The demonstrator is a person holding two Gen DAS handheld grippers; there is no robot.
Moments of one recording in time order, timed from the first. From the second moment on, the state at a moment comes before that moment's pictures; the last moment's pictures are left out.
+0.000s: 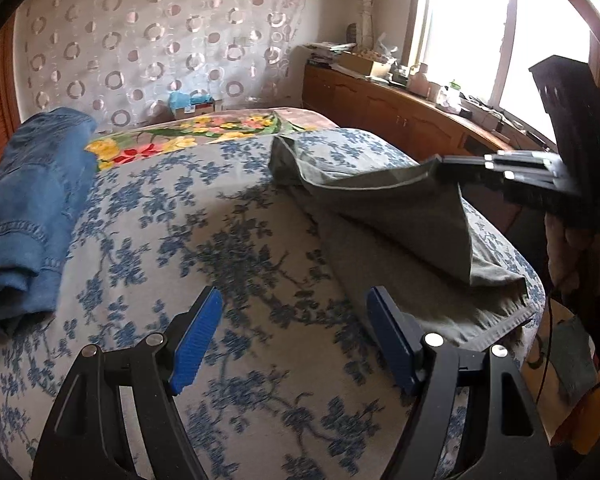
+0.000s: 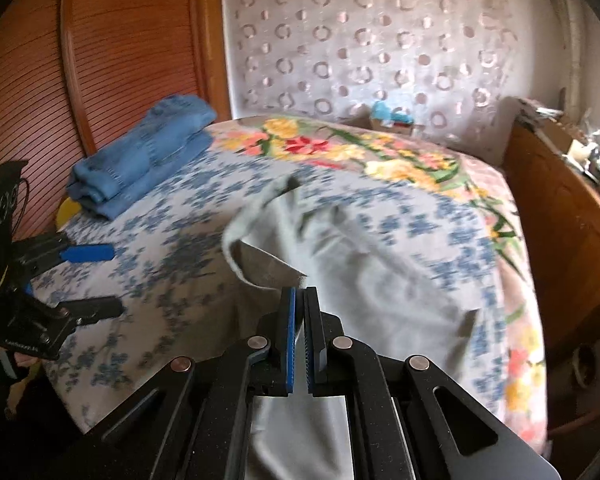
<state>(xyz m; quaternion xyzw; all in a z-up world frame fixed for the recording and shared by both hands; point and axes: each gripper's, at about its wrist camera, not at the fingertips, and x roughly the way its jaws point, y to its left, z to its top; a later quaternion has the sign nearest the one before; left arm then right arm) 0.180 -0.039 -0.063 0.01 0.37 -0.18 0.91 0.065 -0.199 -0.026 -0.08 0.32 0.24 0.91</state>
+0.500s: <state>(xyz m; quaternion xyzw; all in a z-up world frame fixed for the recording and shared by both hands) 0.191 -0.082 -0.077 0.04 0.39 -0.20 0.90 0.108 -0.233 -0.040 -0.08 0.31 0.18 0.93</state>
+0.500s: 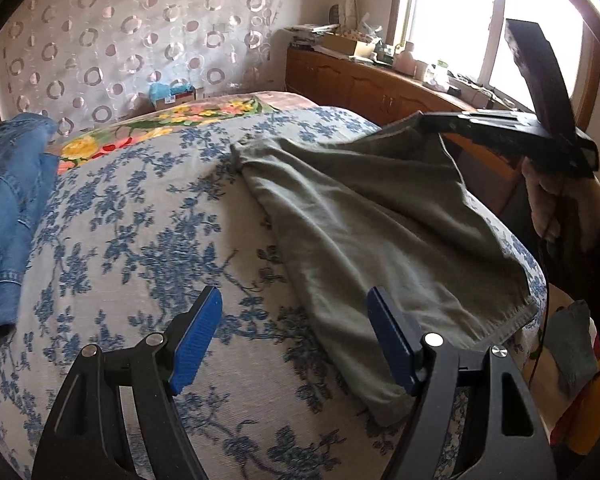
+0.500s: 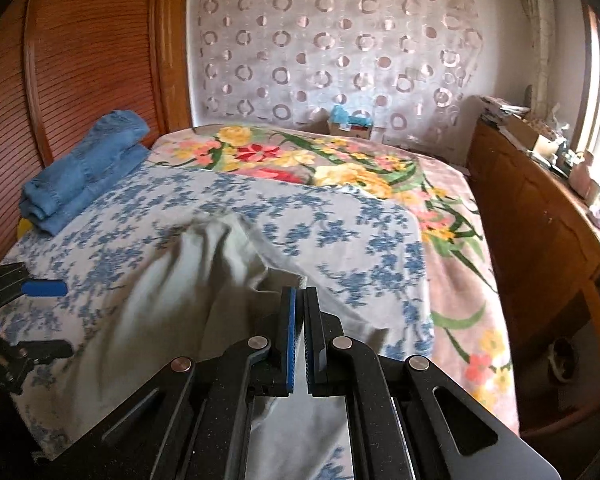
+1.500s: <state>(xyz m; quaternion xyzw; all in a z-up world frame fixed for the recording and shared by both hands) 0.194 -0.102 -0.102 0.06 0.42 -0.20 0.88 0.174 -0.247 -0.082 -0.08 0.39 0.14 0.91</state>
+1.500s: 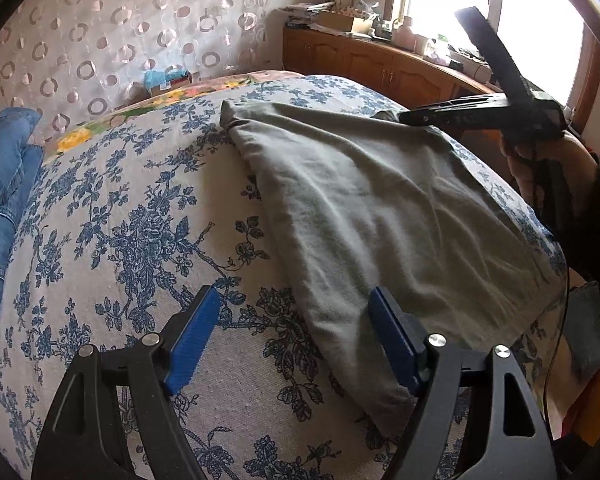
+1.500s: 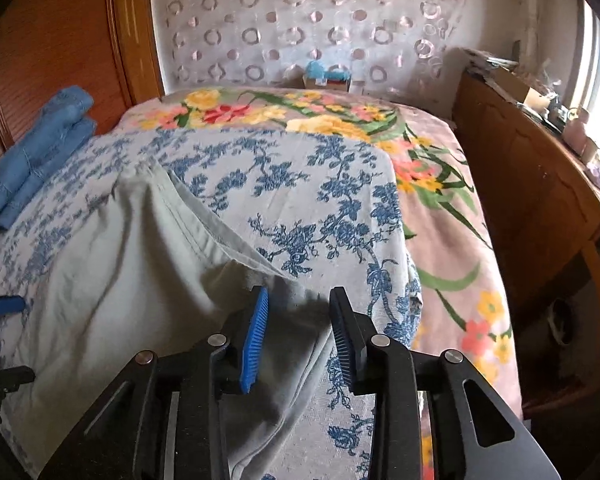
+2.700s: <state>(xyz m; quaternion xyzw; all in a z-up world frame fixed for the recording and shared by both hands) 0.153 -0.089 -0.073 0.03 0.38 -0.19 0.90 -0.017 -0.290 -0.096 0.00 0.34 0.15 0.93</state>
